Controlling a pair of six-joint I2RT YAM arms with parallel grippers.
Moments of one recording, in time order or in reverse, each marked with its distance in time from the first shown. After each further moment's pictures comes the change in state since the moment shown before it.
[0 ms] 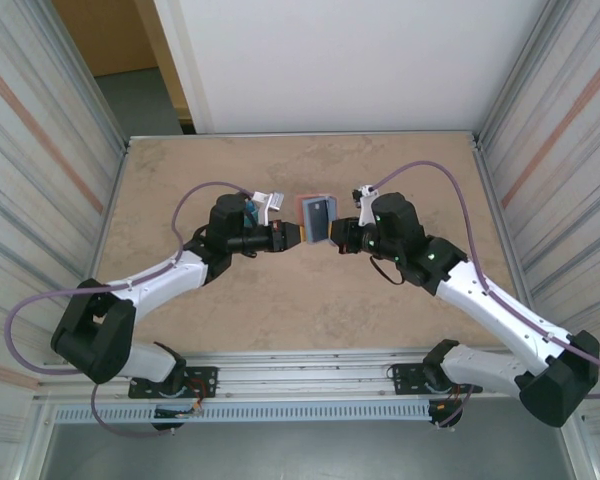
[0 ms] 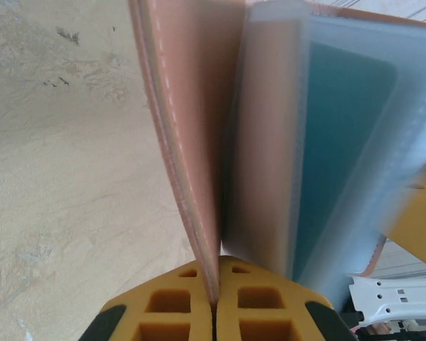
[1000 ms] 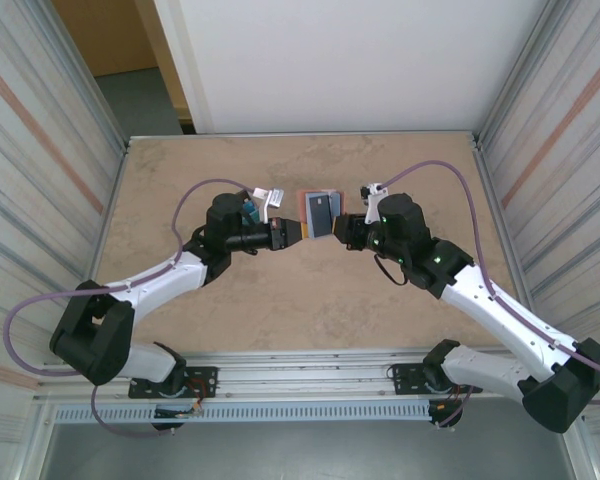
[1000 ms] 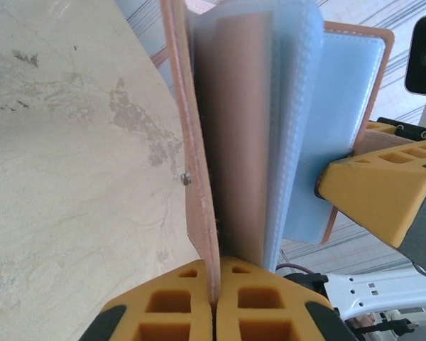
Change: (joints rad) left arm -0.001 -0.010 -0.006 0.106 0.050 -0.032; right arm -0.017 -0.042 -0.012 0.016 0.071 -0.010
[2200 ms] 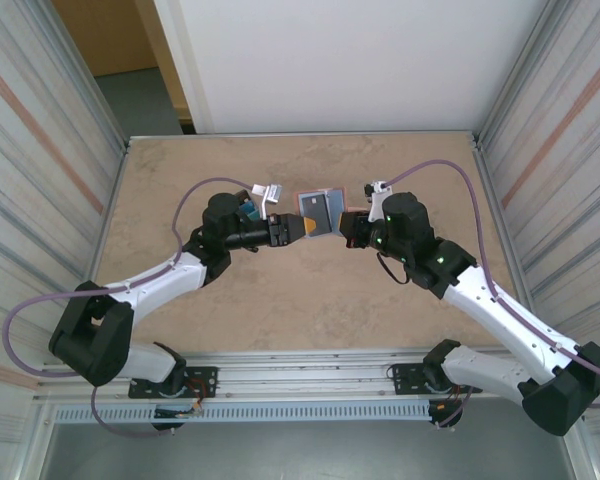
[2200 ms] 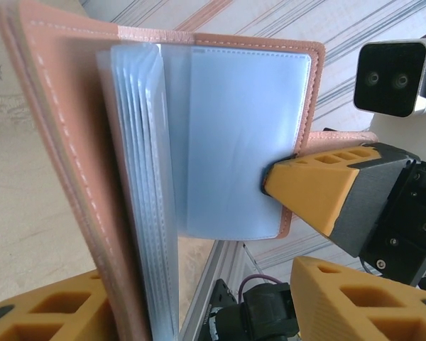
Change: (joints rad) left arm 0.000 -0.006 -0.006 0.105 0.024 -0.108; right arm -0.017 -0.013 -0.005 0.014 0.000 -0.016
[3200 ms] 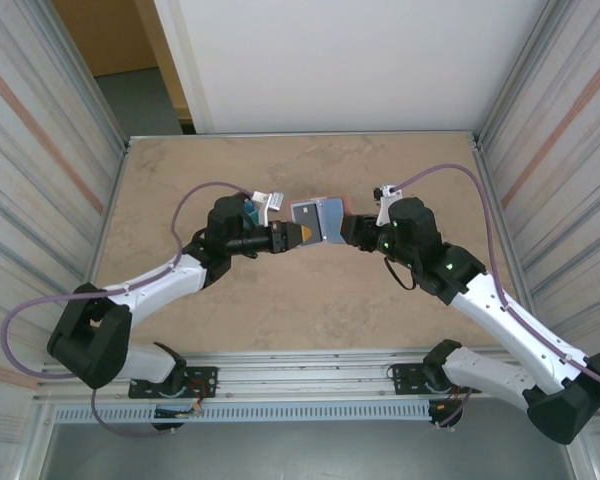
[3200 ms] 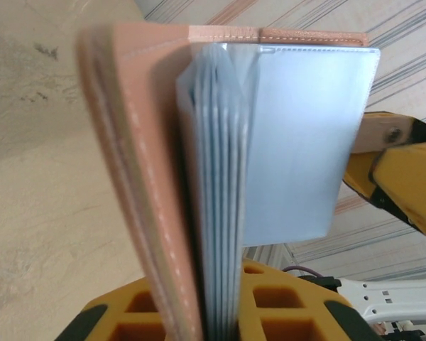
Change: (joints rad) left arm -0.016 -0.019 -0.013 -0.162 -0.085 0.120; right arm -0.006 -0.058 -0.006 -0.091 0.083 0.010
